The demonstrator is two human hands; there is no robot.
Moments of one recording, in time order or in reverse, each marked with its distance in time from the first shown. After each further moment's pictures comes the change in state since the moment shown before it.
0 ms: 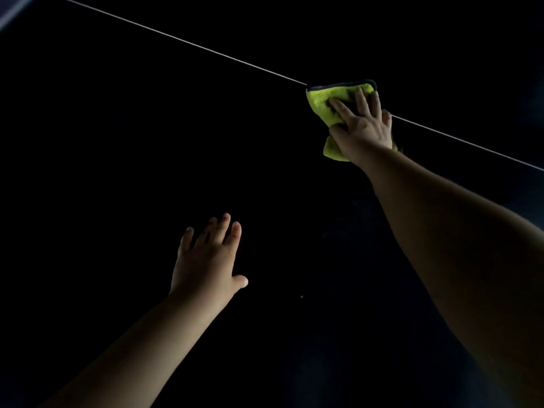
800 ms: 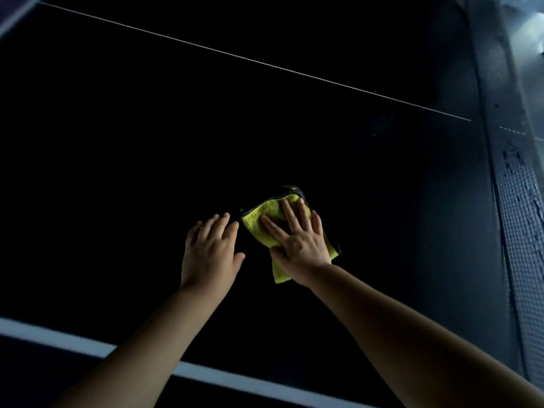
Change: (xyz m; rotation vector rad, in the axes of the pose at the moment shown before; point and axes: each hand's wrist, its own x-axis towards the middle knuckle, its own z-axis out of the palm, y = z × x) left_hand -0.153 -0.057 0.064 -0.041 0.337 0.192; right_hand -0.373 -0.135 0.087 -0.071 -0.070 -0.157
